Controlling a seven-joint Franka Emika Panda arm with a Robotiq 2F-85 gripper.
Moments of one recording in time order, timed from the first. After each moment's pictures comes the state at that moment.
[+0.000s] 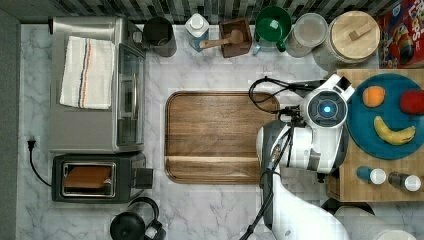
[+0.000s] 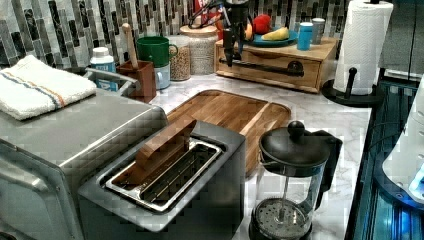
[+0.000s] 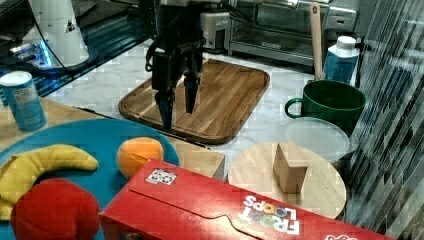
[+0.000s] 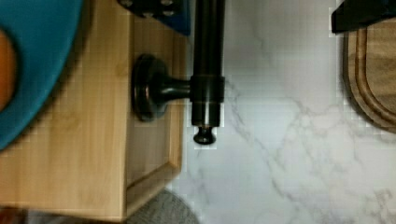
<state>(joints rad) -0.33 0.29 -0.05 -2.11 -0.30 0.97 -0.98</state>
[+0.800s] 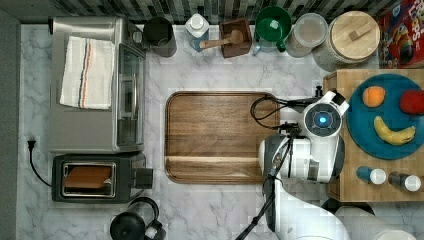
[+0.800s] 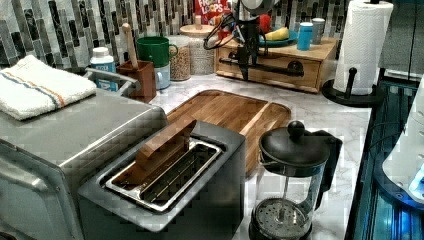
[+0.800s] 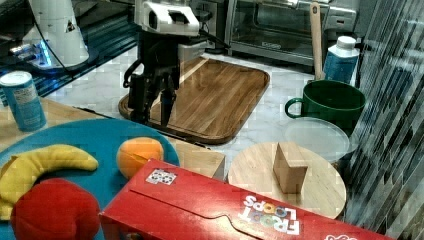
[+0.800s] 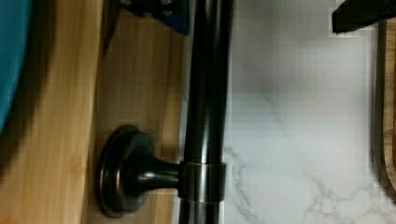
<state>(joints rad) -0.33 0.31 -0.09 -2.19 -0.37 0.99 -0.98</state>
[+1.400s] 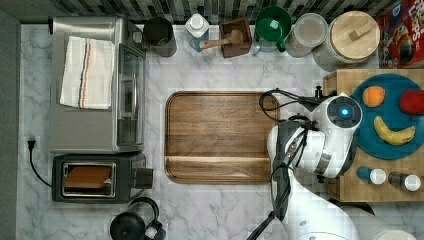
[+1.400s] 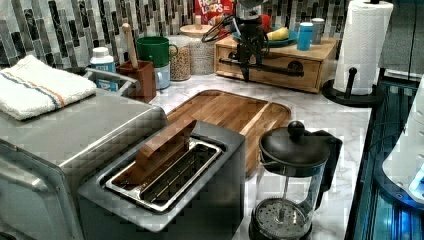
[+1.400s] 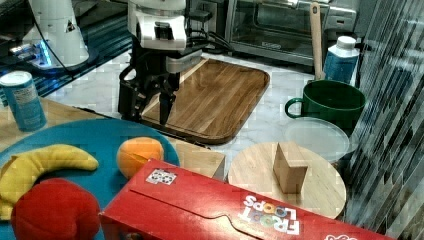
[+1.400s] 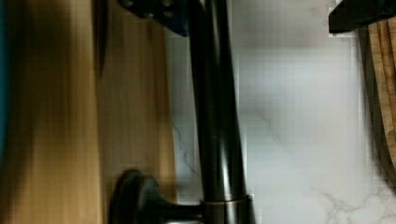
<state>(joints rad) -0.38 0.35 -0.07 -2.11 -0.18 0.84 -1.00</state>
